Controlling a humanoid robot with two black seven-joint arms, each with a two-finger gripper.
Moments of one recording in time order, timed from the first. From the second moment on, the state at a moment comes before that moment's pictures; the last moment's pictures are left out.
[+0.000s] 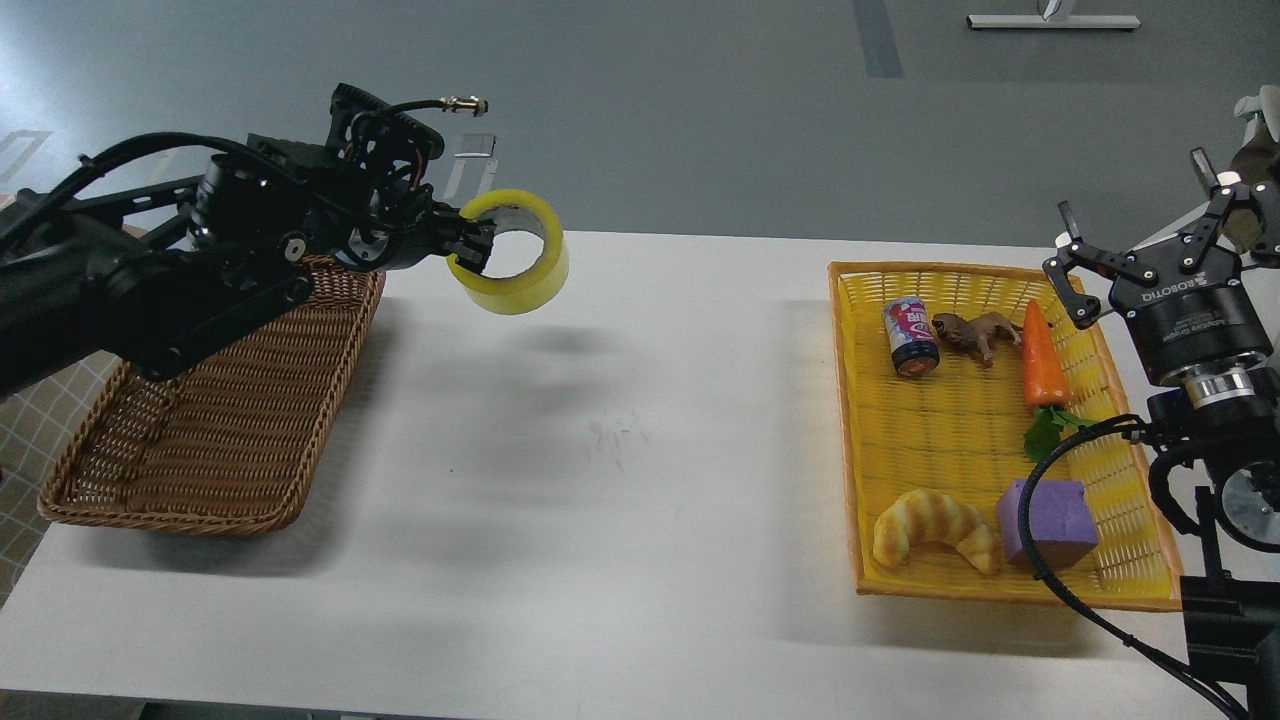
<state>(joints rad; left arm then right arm) -1.14 0.61 -0.25 -1.07 1.78 -0.49 -0.02 0.30 -0.08 1.80 1.13 -0.31 0.49 -0.21</state>
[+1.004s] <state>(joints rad) -1.01 0.97 -0.10 -1.00 1.77 -0.49 -0.17 0.30 -0.03 1.79 1.13 -0.31 0.49 -0.21</state>
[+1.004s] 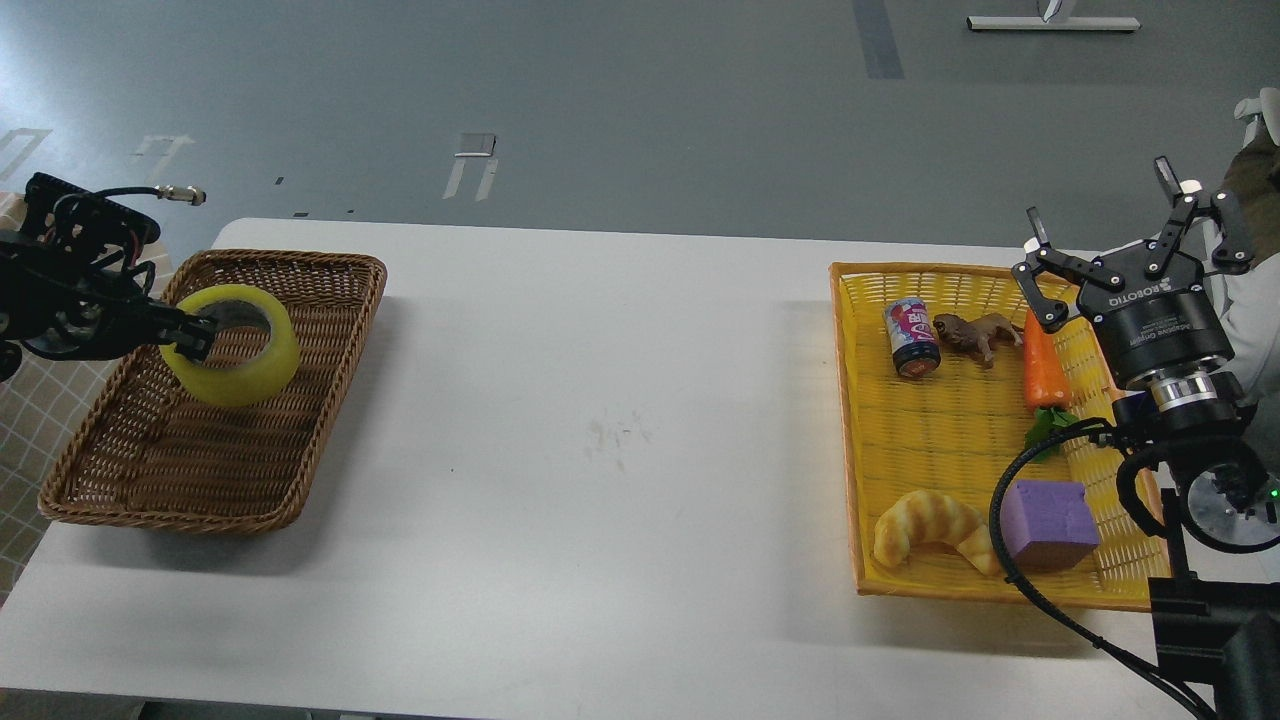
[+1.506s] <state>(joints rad) -0.92 0.96 -0.10 -0.94 1.73 -0.47 -0.18 0.30 -0.02 1.79 1.11 -0.31 0.49 -0.21</state>
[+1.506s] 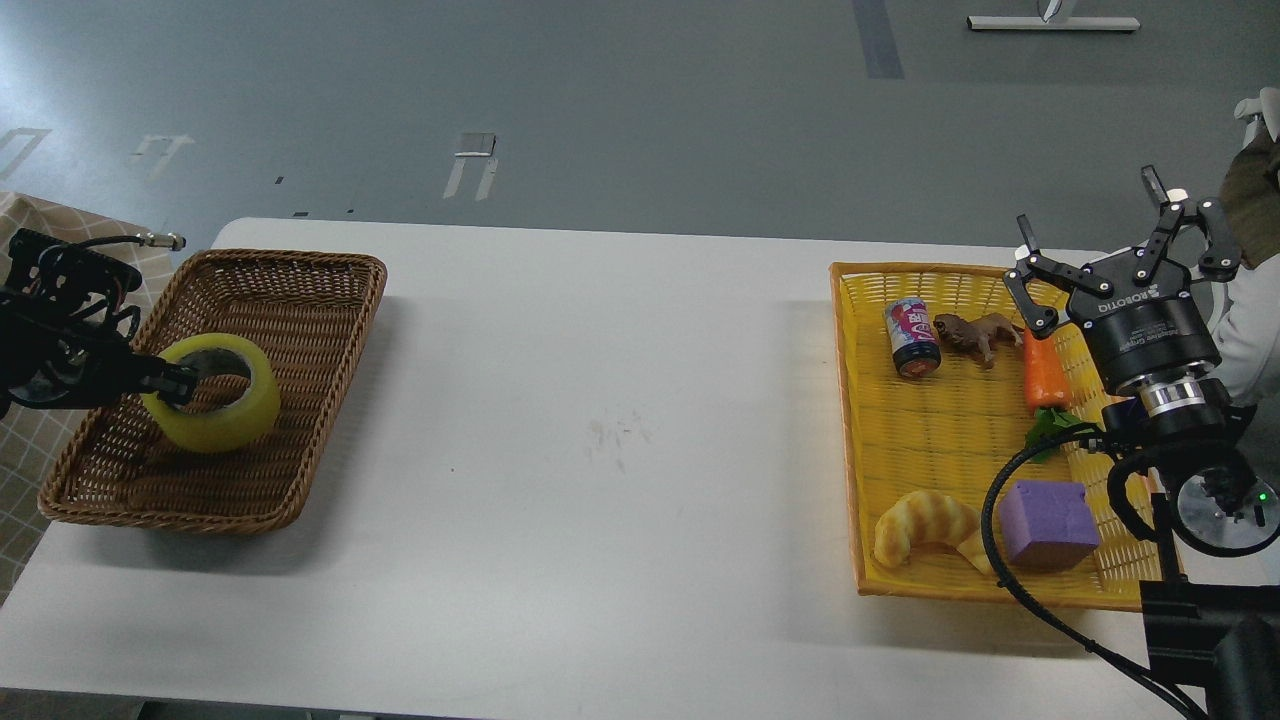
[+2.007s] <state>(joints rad) -0.90 0.94 -0.10 -0.92 1.72 -0.46 -0.19 0.30 -0.02 1.79 1.11 -0.31 0.49 -0.21</state>
